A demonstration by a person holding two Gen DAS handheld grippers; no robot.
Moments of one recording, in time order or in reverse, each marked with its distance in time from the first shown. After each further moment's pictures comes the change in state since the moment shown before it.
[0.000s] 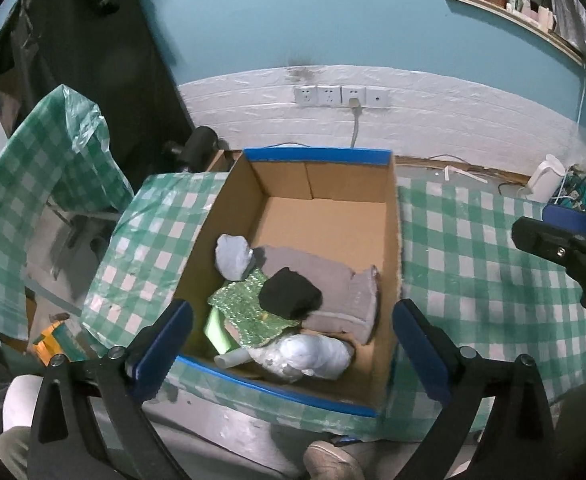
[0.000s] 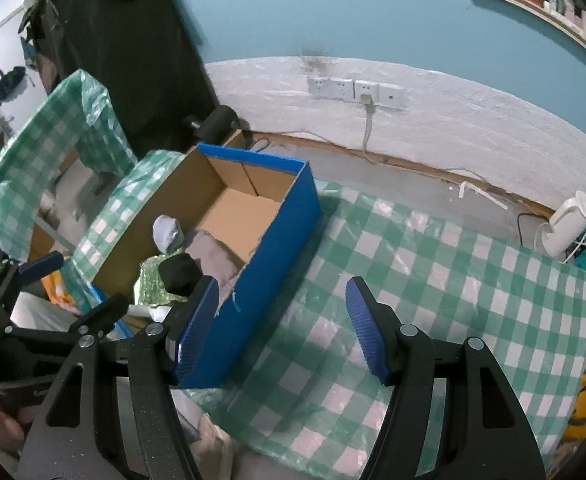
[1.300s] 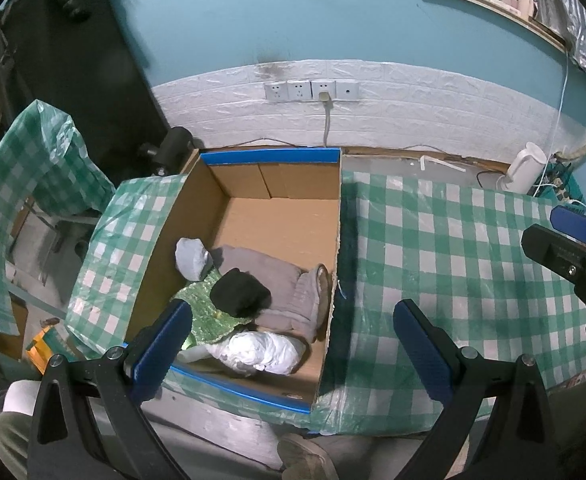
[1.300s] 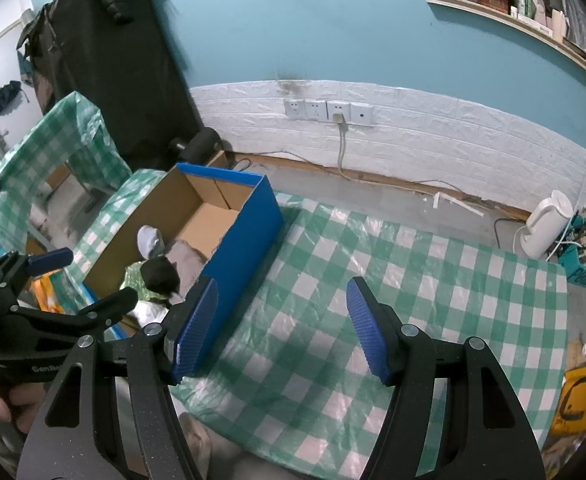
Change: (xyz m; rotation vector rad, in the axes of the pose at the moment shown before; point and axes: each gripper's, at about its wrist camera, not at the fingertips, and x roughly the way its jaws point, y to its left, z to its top) left arm -0.011 -0.049 0.009 0.038 0.035 -0.047; right arm -0.039 -0.037 -0.020 0.016 -0.077 -0.045
